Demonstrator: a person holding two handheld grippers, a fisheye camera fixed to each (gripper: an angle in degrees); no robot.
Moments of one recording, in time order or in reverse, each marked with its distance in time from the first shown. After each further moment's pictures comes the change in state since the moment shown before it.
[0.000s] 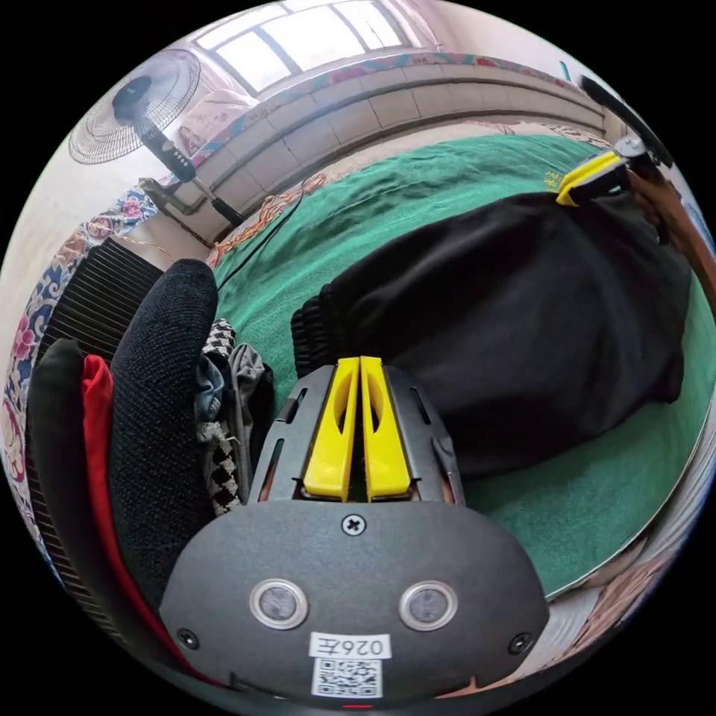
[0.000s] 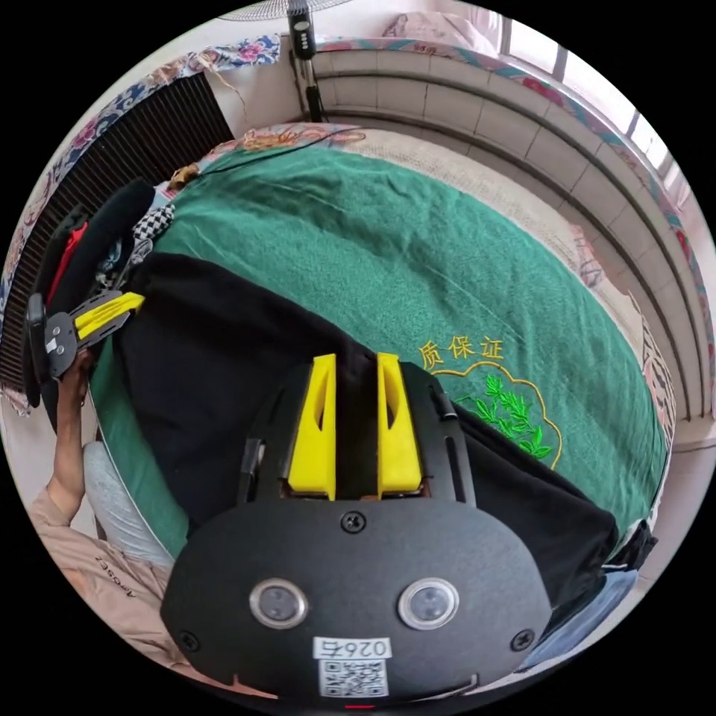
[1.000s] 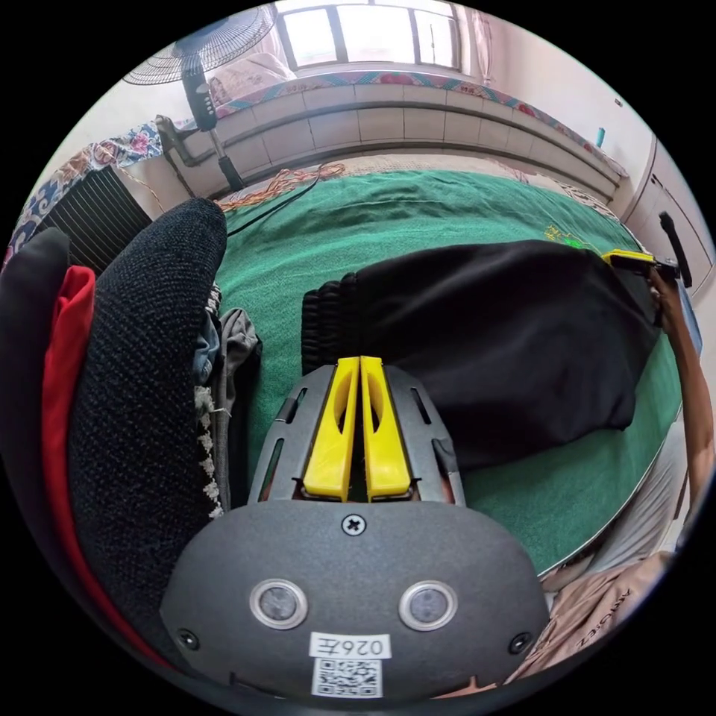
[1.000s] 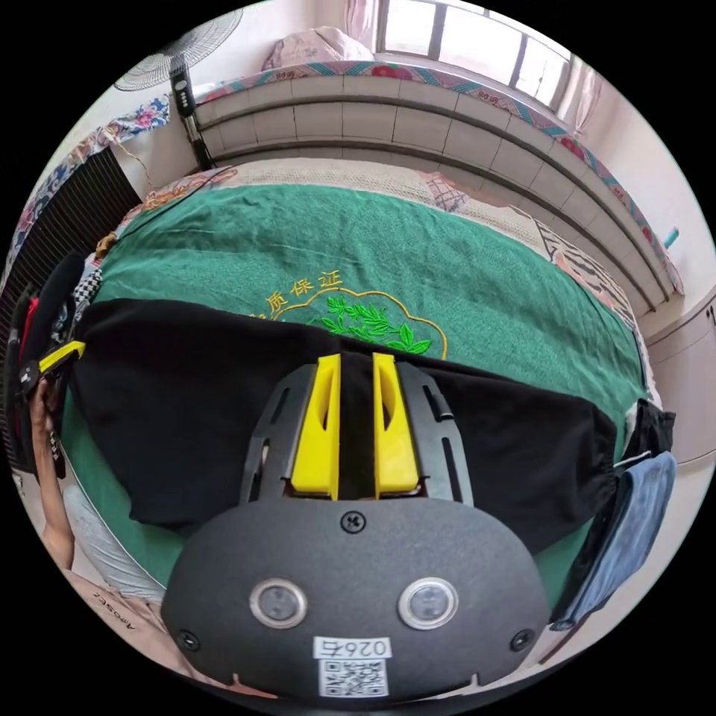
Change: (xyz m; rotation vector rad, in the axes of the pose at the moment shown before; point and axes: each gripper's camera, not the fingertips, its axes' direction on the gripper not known) left arm -0.052 -0.062 -0.038 -0.001 0.147 -0.115; right arm -0.024 0.127 -0.261 0.056 0.158 0.294
